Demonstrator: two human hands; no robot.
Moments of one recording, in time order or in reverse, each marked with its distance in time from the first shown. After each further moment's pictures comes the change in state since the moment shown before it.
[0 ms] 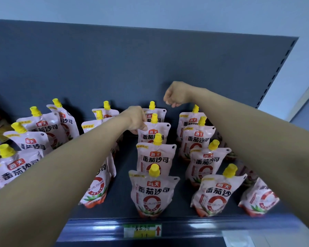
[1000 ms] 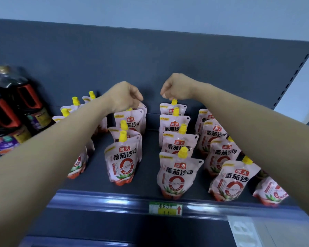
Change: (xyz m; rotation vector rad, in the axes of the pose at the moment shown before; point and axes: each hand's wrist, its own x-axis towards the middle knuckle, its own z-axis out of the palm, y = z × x) left_hand -0.093 -0.049 -0.082 -0.155 0.258 0.135; right_hand -0.041 -0.087 0.016 -0.002 0.057 -0.232
